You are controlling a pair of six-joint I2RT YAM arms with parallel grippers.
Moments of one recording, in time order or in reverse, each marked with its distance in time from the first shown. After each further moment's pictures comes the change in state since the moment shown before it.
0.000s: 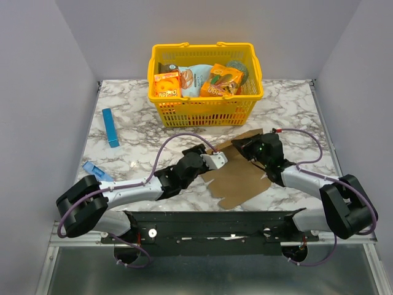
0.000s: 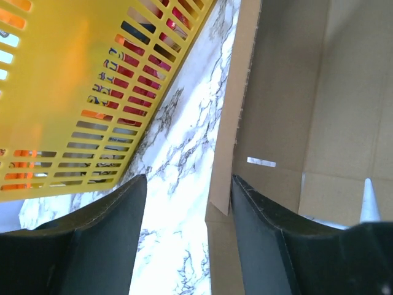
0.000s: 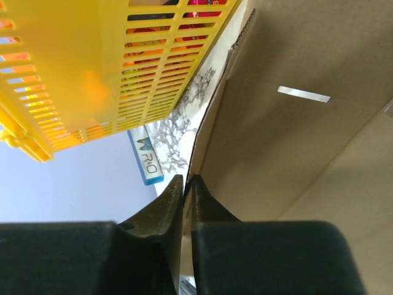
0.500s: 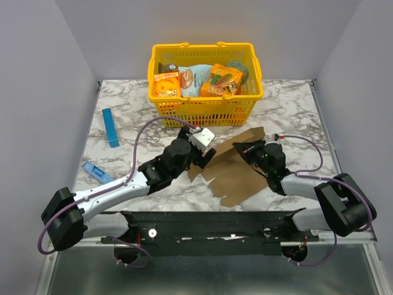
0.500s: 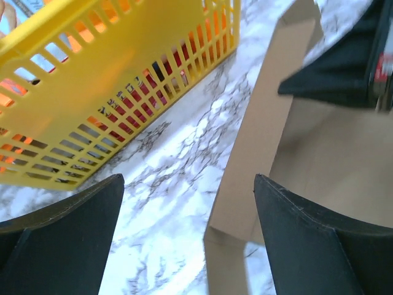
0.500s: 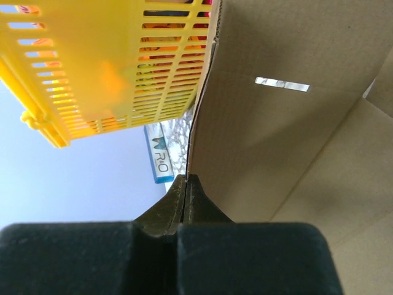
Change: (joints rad) left arm 0.076 -0.167 0.097 -0.145 0.122 -0.351; right arm 0.005 0.018 -0.143 0.277 0.011 0.000
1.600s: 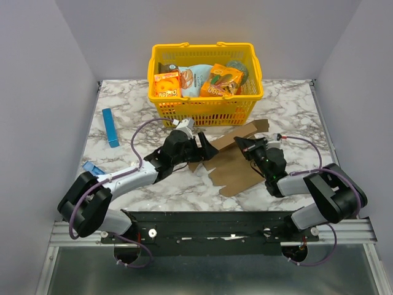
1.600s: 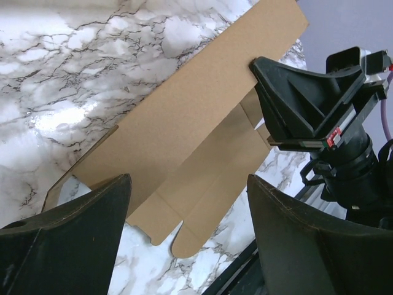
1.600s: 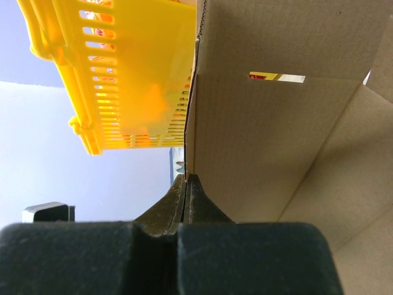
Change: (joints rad) left arm 0.222 0.197 -0.023 0.098 0.421 -0.981; right arm 0.025 0.132 -0.065 0.407 0.101 -0.053
